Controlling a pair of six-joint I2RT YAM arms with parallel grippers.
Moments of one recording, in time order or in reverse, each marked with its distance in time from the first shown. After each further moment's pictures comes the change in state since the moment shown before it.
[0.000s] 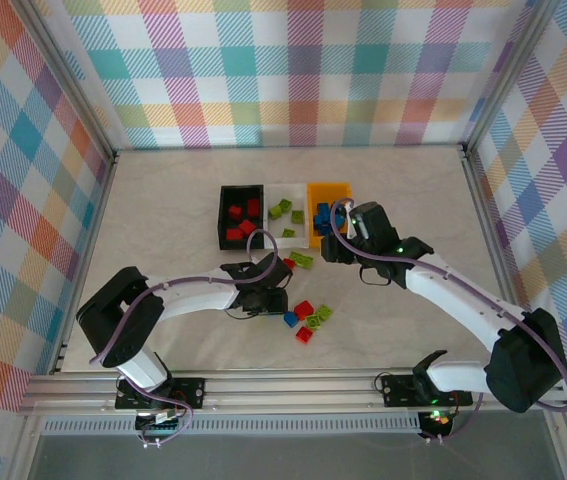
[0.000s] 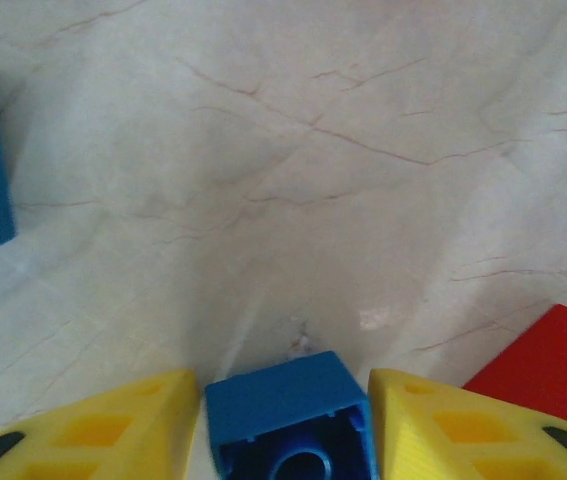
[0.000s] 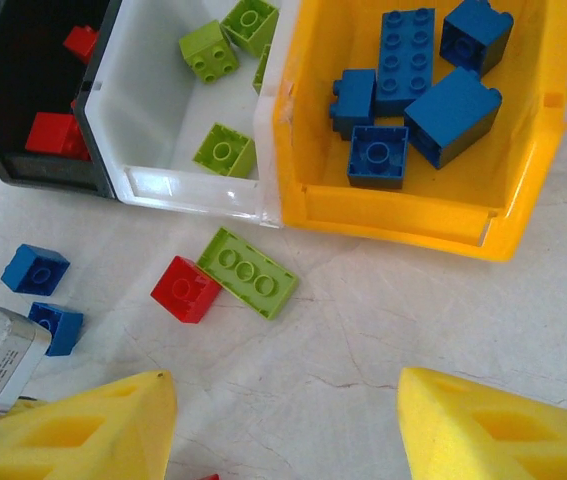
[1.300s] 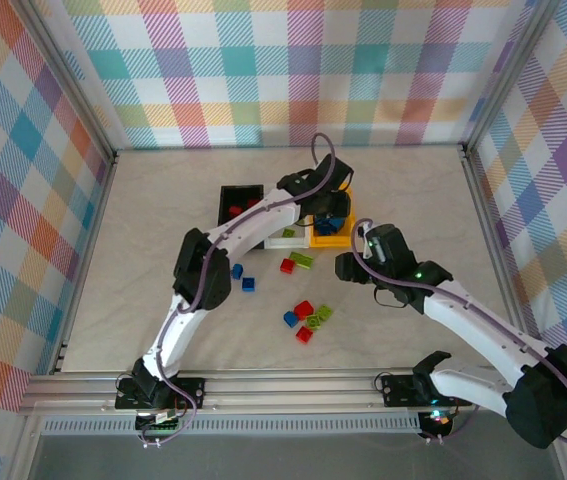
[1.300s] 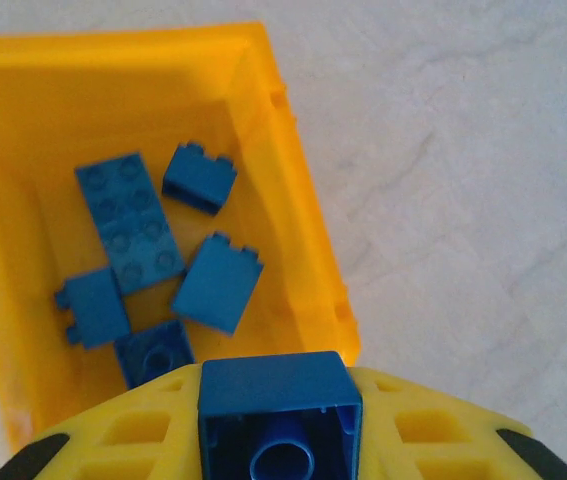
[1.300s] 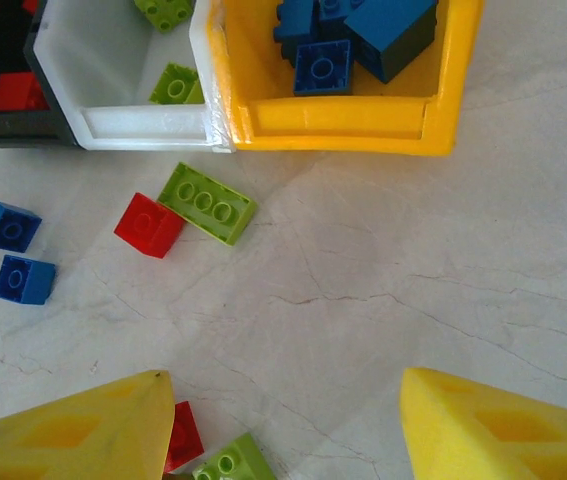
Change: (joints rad) left arm 0.105 0.719 1.391 -0.327 -0.028 0.255; right arm -0.012 -0.209 -0.183 -0.034 0.006 0.056
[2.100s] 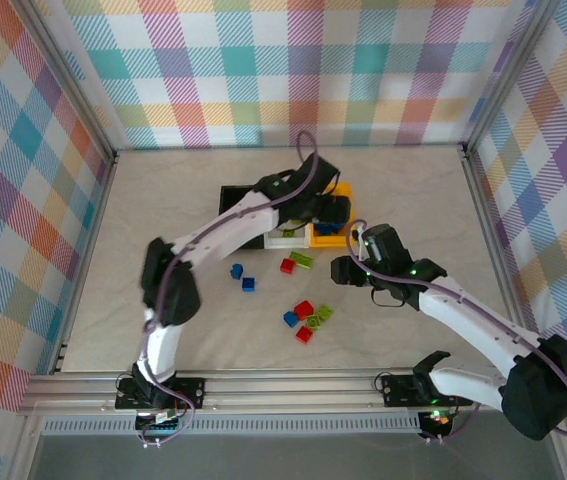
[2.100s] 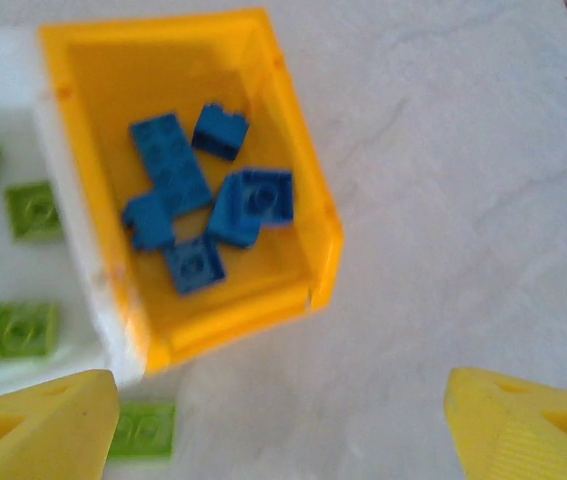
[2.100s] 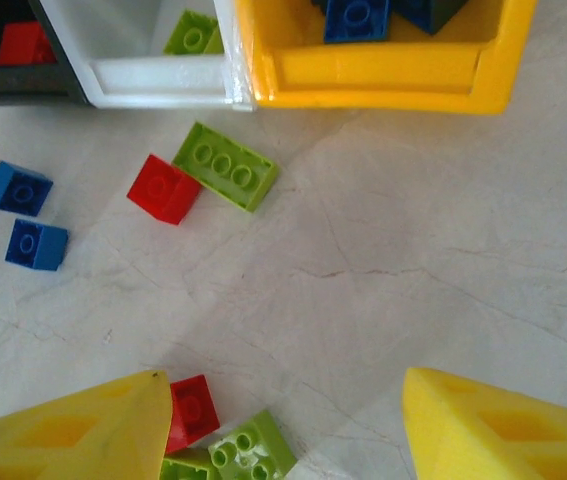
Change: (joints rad) left arm -0.025 -0.371 -0.374 0.023 -0.003 0.011; right arm 0.000 0.058 0.000 0.000 -0.089 -0.004
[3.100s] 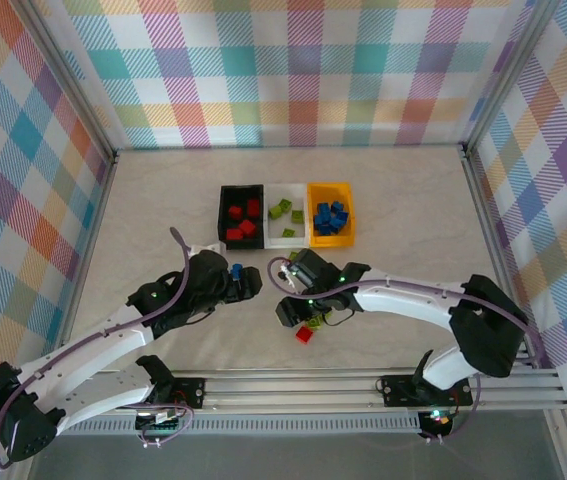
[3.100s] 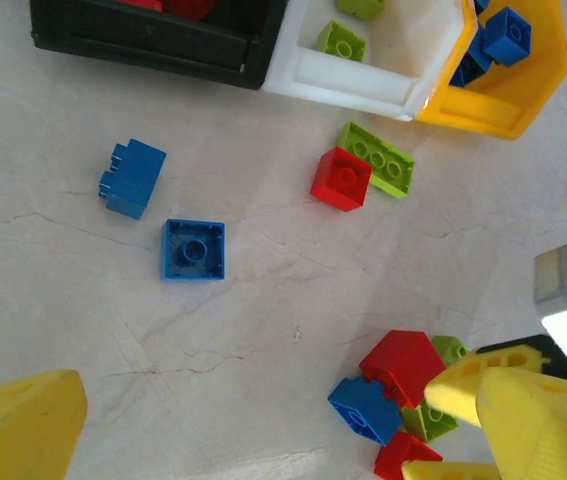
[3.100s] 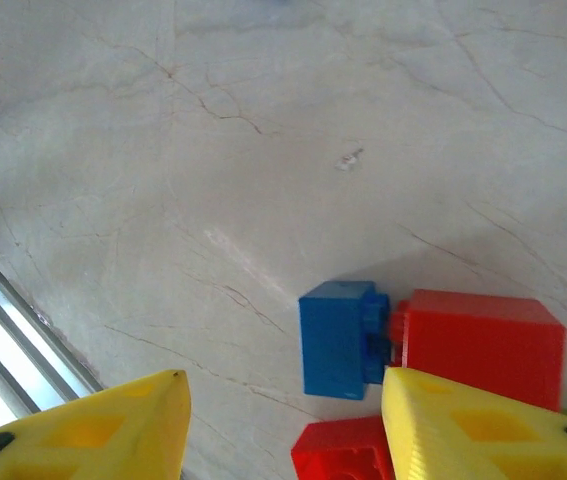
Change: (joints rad) left arm 0.030 -1.051 -1.164 0.186 -0.097 -0.256; right arm 0.408 0.394 0.172 0.011 -0.117 -0.031
